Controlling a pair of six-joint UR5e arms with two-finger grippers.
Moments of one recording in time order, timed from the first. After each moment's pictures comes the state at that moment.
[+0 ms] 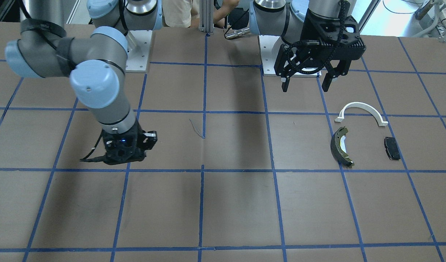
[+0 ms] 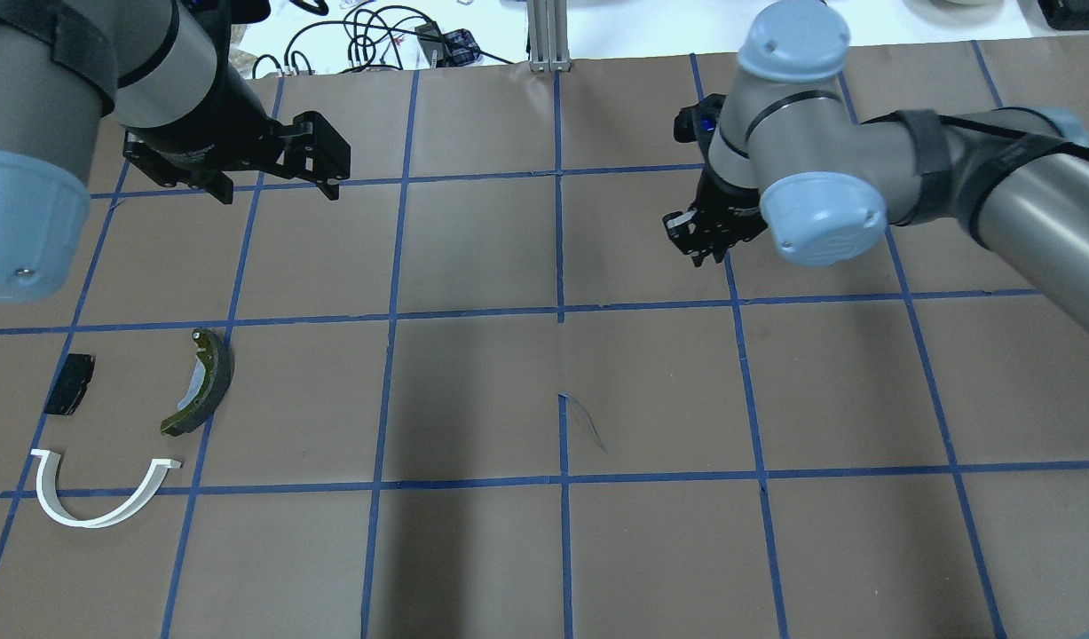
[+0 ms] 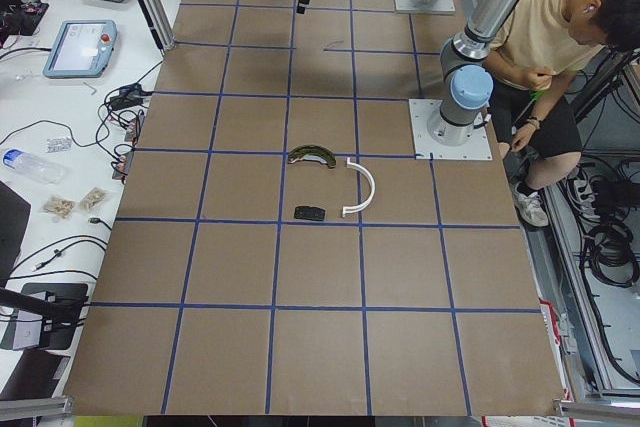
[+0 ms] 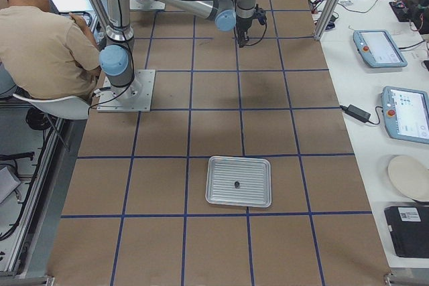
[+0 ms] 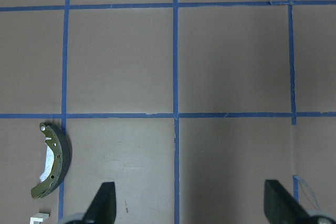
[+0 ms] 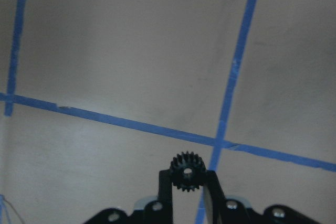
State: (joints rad) left arm -1.62 -1.48 -1.65 -1.37 1.62 -0.05; right arm 1.71 -1.28 1.76 -2.06 -1.54 -0.01
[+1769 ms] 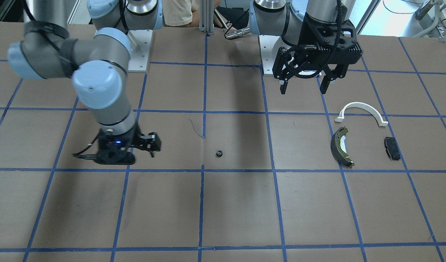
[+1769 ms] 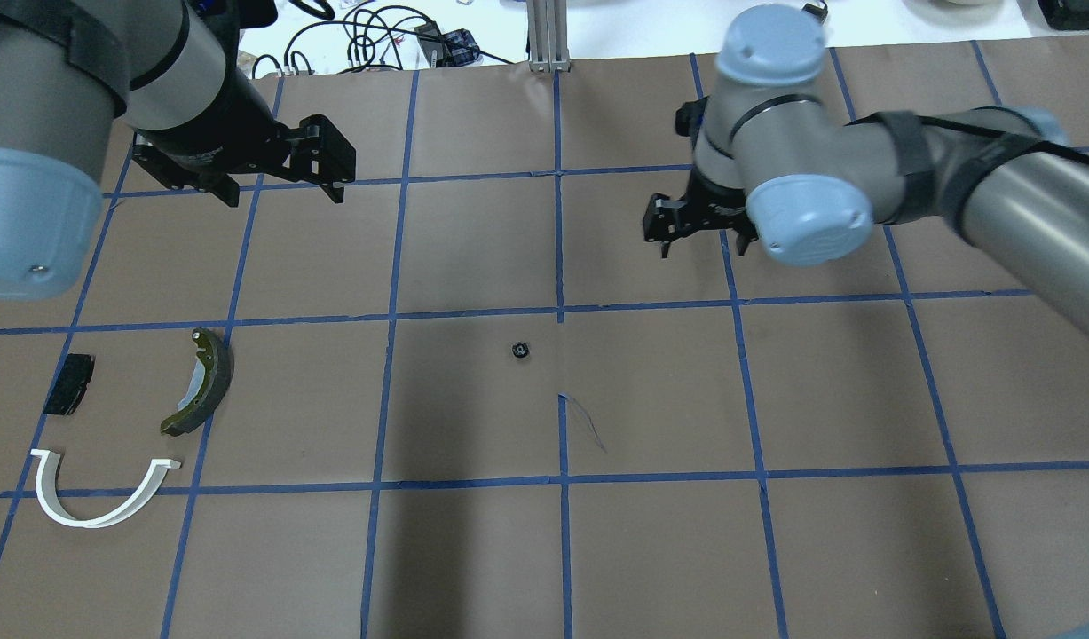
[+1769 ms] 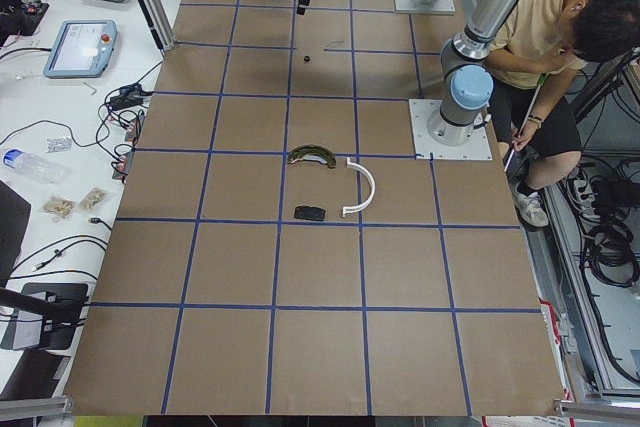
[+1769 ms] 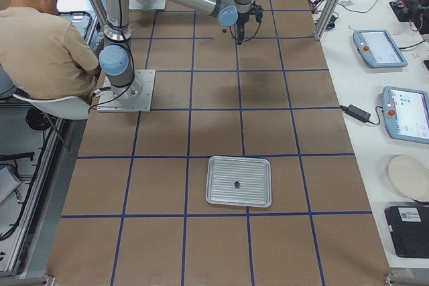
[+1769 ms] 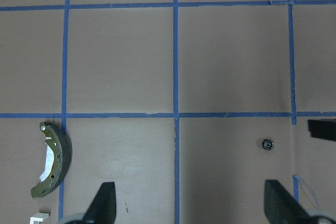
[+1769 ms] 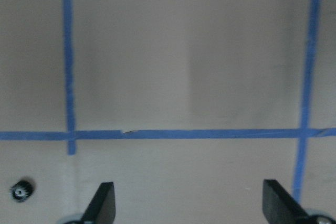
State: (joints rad) left arm -1.63 -1.50 -1.65 -1.37 1.61 -0.07; right arm 1.58 -1.31 1.74 -2.02 -1.56 0.03
